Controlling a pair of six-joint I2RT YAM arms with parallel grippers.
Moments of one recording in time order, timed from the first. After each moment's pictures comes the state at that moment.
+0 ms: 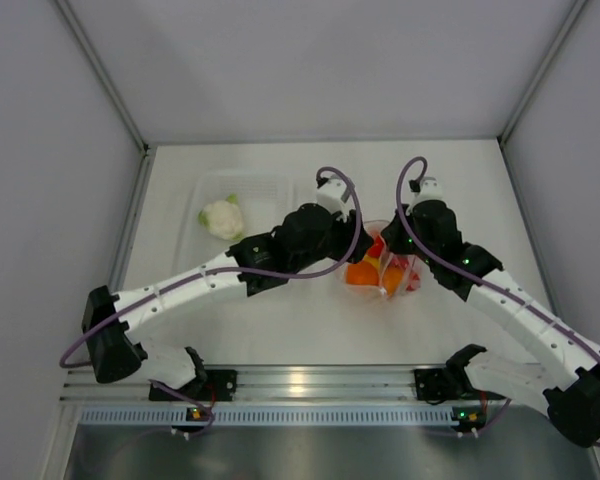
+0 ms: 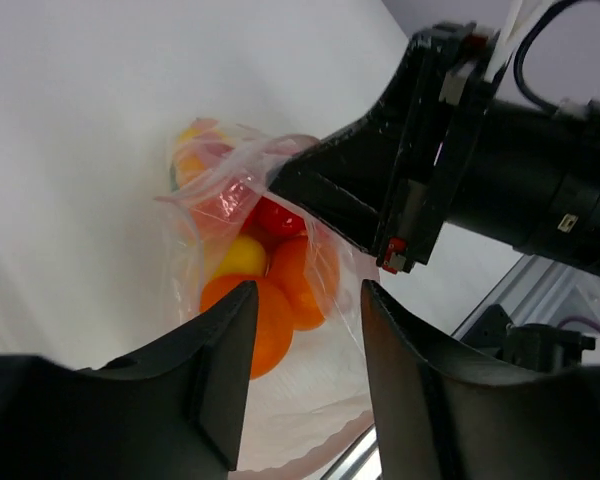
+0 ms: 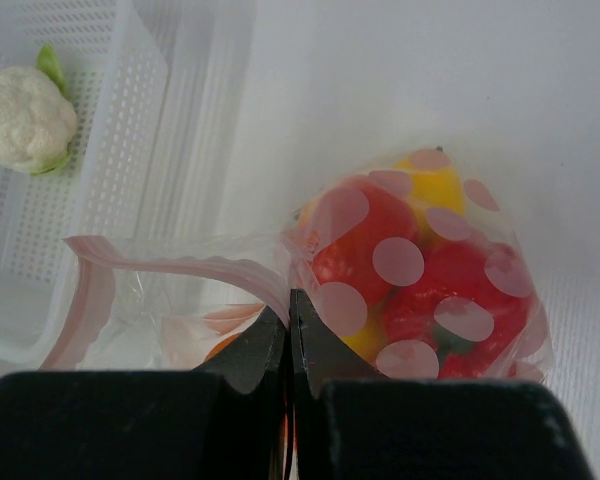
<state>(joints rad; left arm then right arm) -1.04 1.39 1.27 -0.21 -0.20 -0.53 0.56 1.02 0.86 -0.35 0.16 0.48</state>
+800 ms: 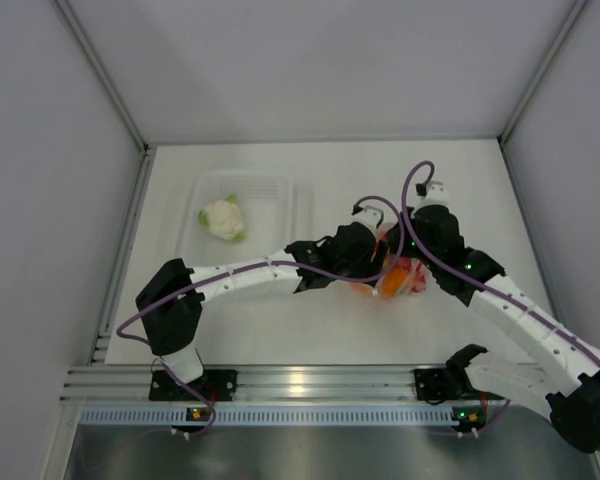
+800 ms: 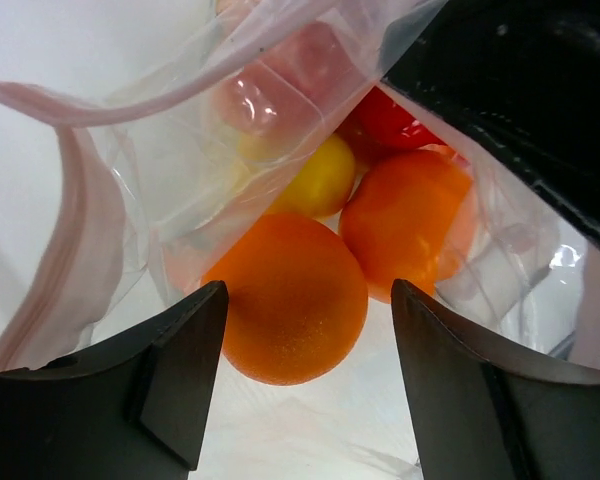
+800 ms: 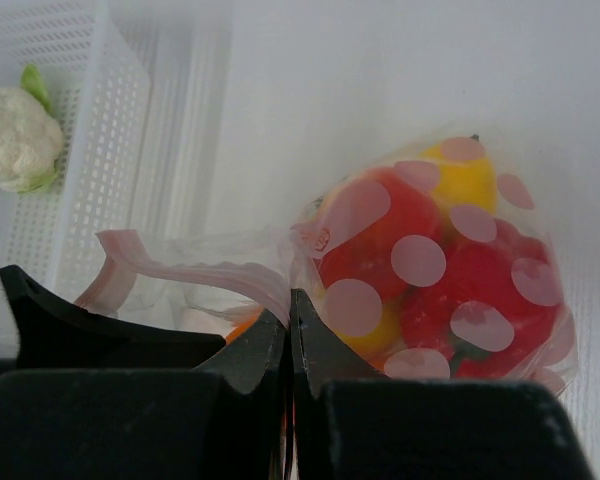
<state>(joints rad) -1.08 1.71 1.31 -0.27 -0.22 -0.51 0.56 0.98 0.82 -0.34 0.22 0.53</state>
